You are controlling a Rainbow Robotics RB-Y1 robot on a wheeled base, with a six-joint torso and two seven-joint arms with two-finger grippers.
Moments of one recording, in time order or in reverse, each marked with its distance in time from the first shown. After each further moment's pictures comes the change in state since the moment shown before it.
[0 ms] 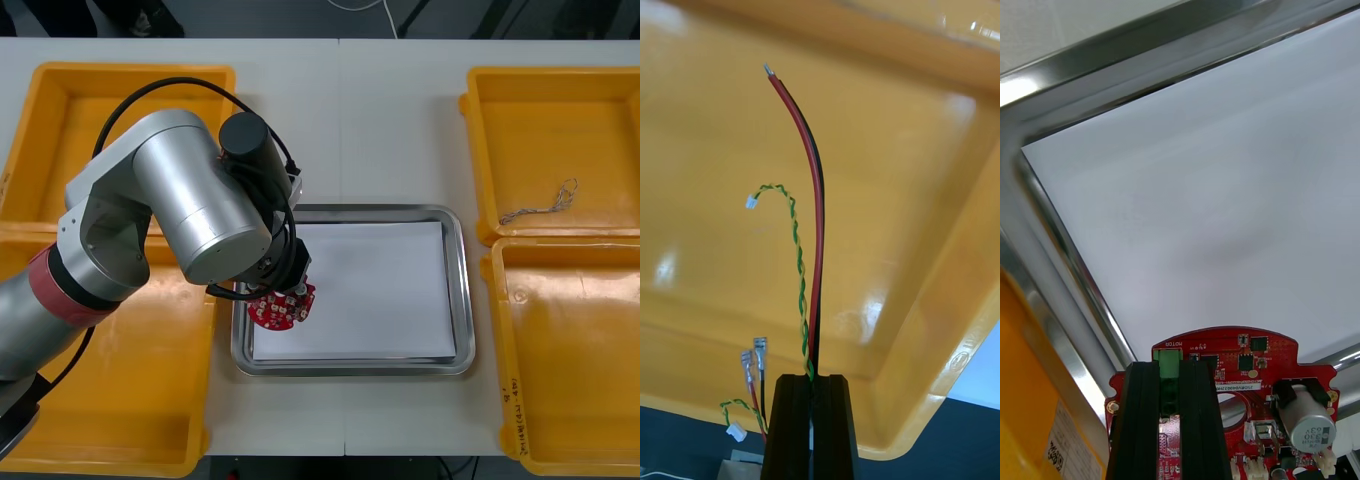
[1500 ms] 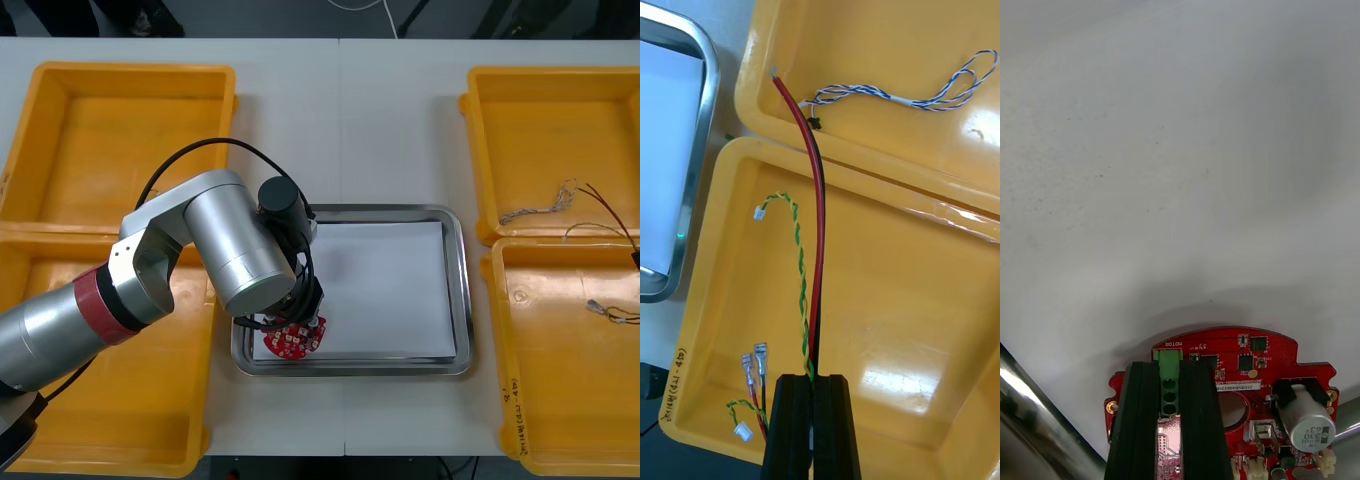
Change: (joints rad) right arm -0.311 0.000 0.165 -0.333 -0.039 0.128 -0.431; left arm 0.000 0.000 -0.179 0.182 0.015 -0.206 0.026
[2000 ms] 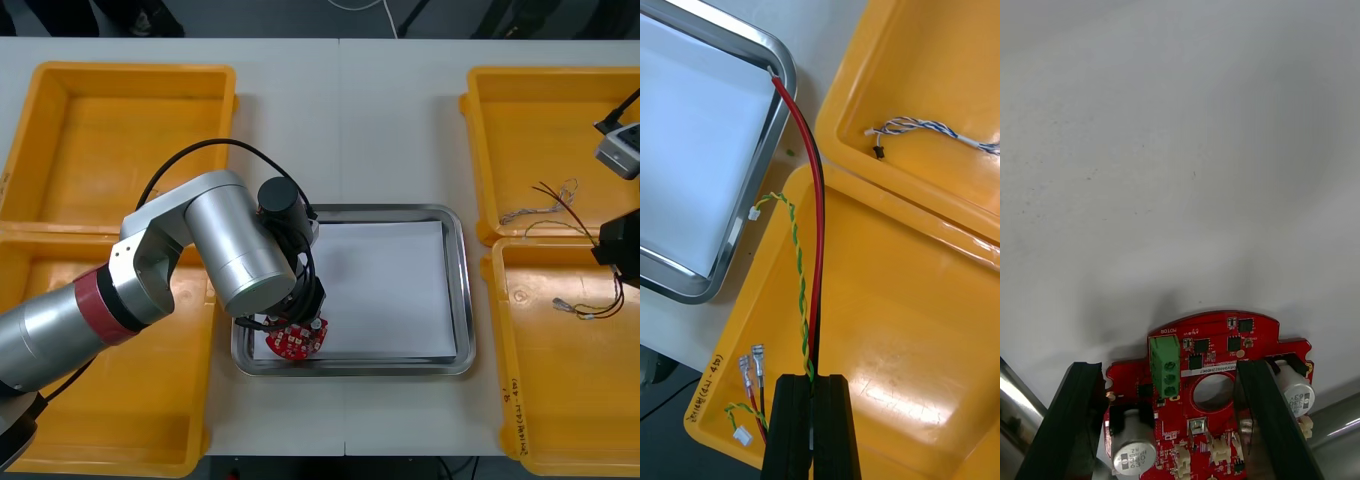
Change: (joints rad) right arm -0.123 0.000 0.147 -0.009 -0.010 -0.014 0.000; left arm 0.000 0.001 -0.002 0.000 0.007 -0.012 0.000
